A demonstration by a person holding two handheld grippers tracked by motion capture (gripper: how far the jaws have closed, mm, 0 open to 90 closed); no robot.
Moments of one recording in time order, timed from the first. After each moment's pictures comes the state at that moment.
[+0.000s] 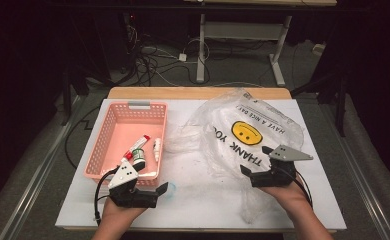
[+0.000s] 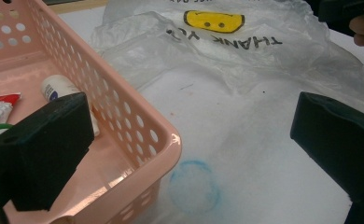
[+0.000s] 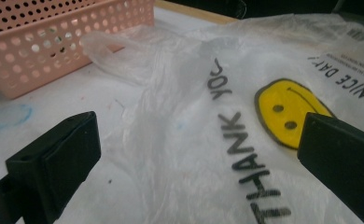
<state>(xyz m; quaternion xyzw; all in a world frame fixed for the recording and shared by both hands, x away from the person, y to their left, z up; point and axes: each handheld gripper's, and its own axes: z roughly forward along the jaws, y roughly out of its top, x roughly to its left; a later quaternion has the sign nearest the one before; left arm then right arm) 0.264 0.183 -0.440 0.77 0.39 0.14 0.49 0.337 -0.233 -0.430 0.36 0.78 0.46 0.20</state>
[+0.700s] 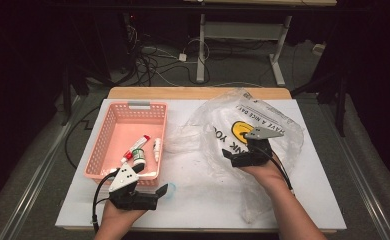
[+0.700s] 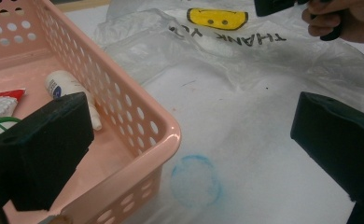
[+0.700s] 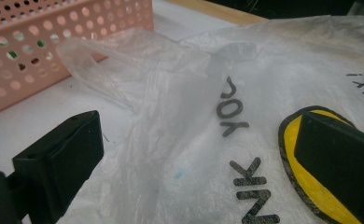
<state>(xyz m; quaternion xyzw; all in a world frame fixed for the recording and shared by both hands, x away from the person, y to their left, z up) 0.257 0.183 -0.443 0.77 0.39 0.15 0.49 0.393 -0.187 -0.442 0.35 0.81 0.44 0.18</state>
